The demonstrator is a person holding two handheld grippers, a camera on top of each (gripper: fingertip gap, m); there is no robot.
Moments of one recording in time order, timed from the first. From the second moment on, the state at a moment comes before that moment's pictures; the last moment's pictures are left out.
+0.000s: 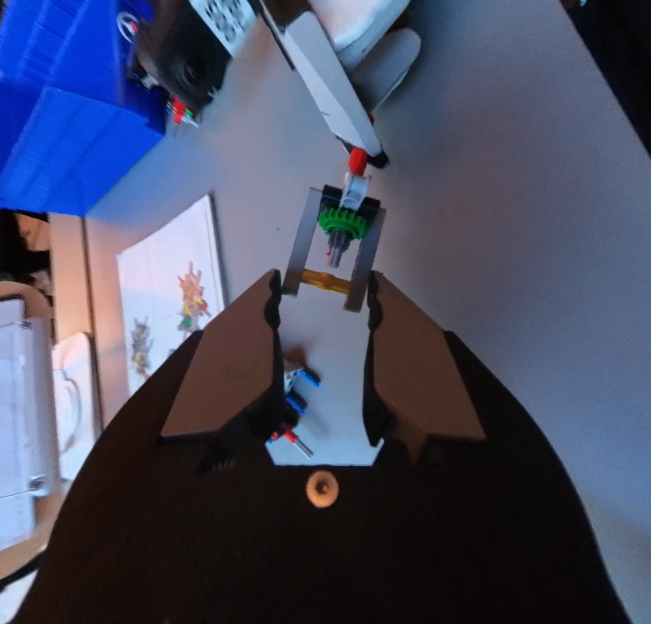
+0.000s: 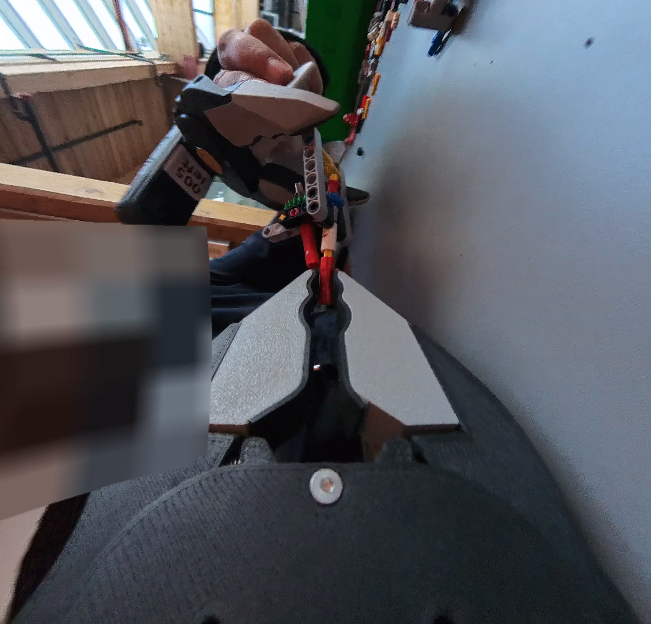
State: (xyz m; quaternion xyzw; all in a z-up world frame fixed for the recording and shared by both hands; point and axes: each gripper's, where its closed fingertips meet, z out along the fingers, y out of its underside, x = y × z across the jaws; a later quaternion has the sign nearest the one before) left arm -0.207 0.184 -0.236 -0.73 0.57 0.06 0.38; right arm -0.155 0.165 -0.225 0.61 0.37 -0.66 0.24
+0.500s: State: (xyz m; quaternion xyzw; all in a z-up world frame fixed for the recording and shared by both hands) left arm -0.199 0.172 -0.274 -0.83 0.45 -0.15 0.27; right arm -0.165 0.190 -0.273 0.56 0.73 -0.31 -0.24
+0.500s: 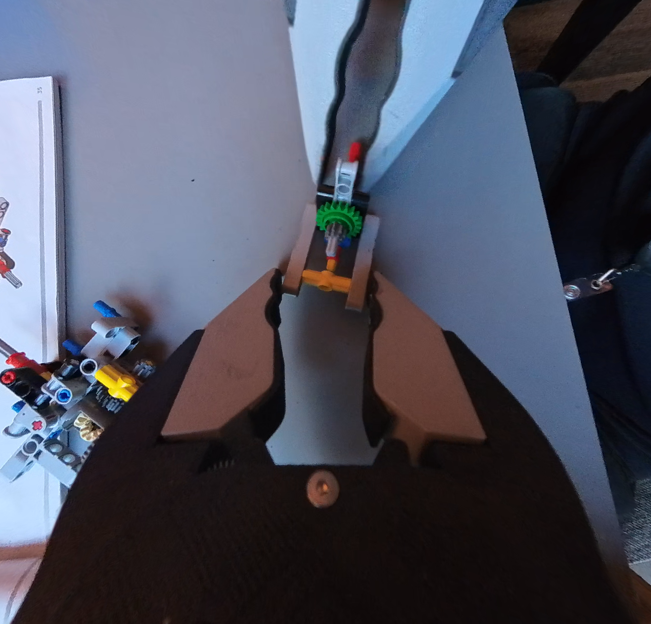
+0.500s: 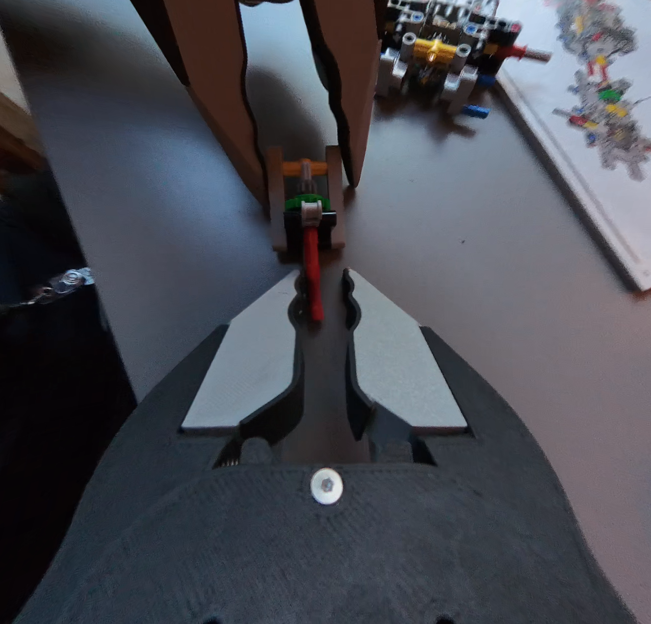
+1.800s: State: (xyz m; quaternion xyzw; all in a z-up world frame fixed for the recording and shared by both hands) left arm -0.300 0.222 -0.274 -0.76 0.65 0.00 0.08; right arm -0.221 0.231 -0.259 0.60 0.68 -0.33 -0.27
